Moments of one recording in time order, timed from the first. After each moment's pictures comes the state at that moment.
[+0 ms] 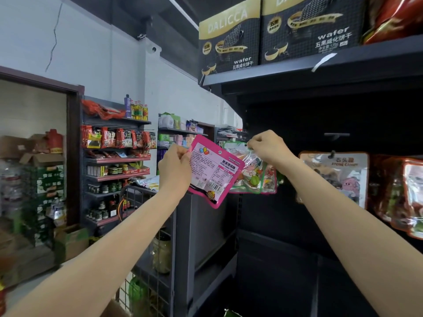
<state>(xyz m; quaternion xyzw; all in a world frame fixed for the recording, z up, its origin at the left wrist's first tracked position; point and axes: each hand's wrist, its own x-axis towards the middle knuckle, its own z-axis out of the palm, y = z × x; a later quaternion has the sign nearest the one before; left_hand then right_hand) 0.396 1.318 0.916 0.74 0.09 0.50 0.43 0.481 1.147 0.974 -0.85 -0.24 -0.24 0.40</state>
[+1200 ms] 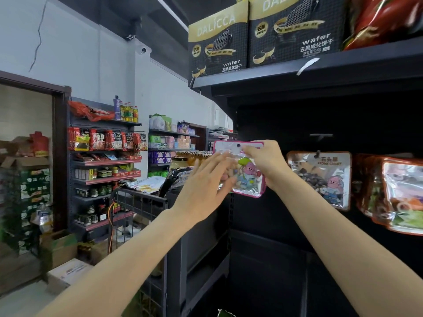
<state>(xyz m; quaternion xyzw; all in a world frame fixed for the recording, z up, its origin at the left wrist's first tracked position) 0.409 1.283 0.886 0.85 -0.18 0.49 0.09 0.461 1.139 0.950 -0.72 -0.23 -0.17 0.63</state>
